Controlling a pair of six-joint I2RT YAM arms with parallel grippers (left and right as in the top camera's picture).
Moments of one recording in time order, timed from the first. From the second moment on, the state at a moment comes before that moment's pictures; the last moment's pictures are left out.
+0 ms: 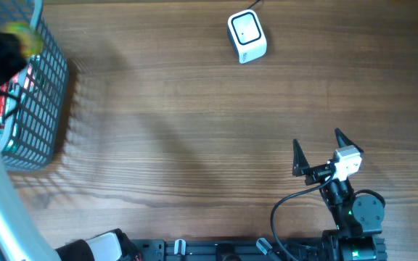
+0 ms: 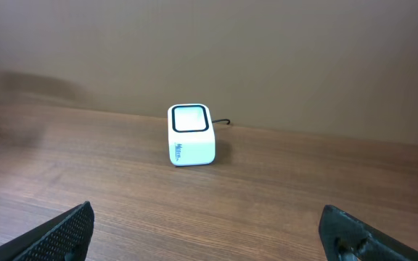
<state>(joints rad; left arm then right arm) 0.36 1.45 2.04 -1.26 0.12 -0.30 0.06 0.02 0.01 0.01 -0.19 -0.01</state>
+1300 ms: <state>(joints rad) -0.82 2.17 2.04 -1.11 -0.07 -0.70 0.06 0.02 0.01 0.01 -0.19 -0.01</state>
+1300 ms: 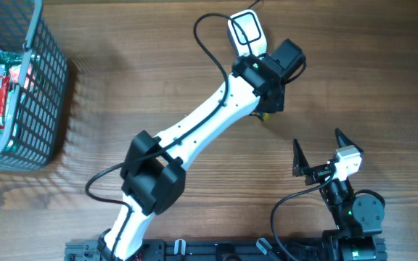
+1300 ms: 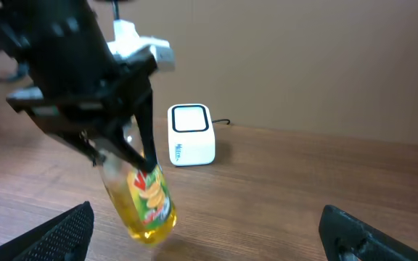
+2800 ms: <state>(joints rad) -0.89 2.21 2.03 -1.18 -0.06 -0.65 0.06 0.02 0.01 0.01 -0.19 -0.01</state>
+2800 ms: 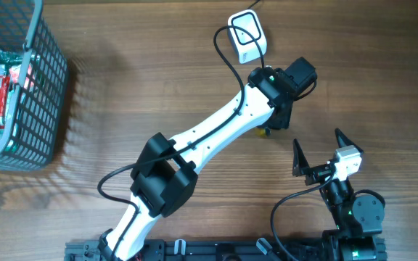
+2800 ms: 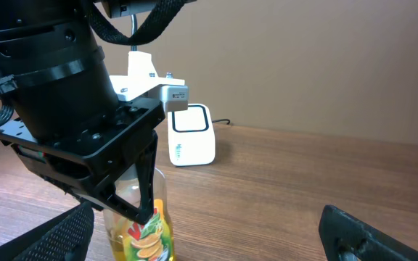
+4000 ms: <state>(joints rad) -0.88 2.21 2.03 -1.07 -0.09 -0.49 0.06 0.02 0.01 0.01 -0.19 -0.01</state>
